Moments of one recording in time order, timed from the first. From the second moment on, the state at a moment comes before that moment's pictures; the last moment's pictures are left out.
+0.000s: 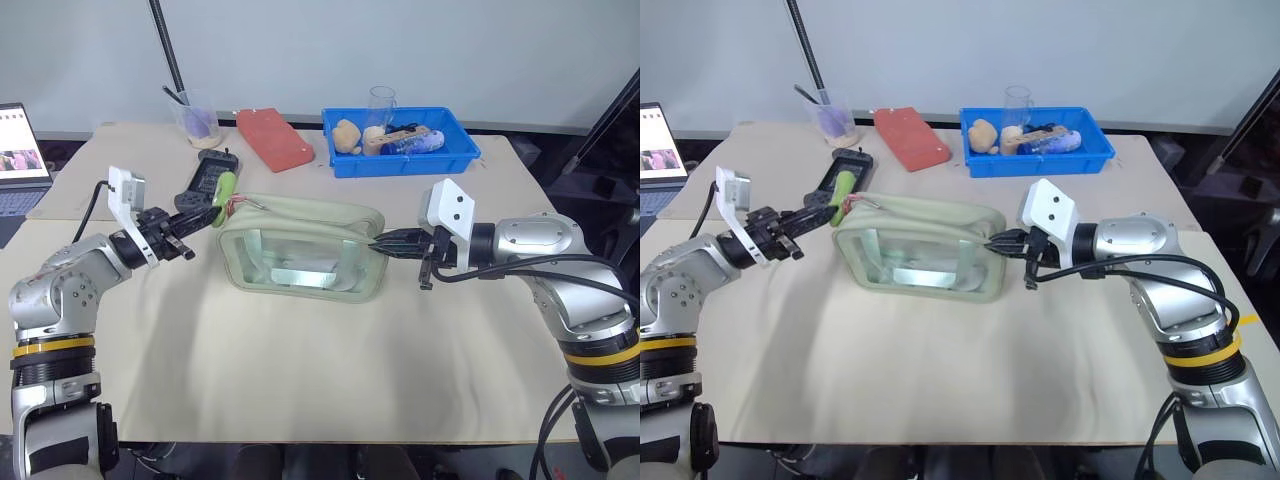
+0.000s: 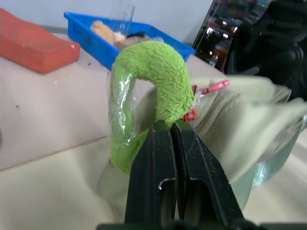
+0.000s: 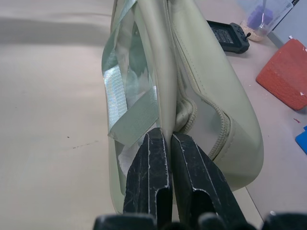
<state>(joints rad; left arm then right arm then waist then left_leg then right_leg) -0.61 0.71 0.34 0.14 -0.71 0.76 -0.88 -0.65 -0.77 0.14 -0.27 0.34 0.53 0.99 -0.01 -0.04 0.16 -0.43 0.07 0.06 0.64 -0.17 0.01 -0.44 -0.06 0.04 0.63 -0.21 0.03</state>
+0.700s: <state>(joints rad) -0.69 0.83 -0.02 -0.07 -0.47 0.53 -1.09 -0.64 -0.77 0.13 -0.27 0.33 0.53 0.98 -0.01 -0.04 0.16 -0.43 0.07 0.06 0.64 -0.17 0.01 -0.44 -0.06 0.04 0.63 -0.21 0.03</state>
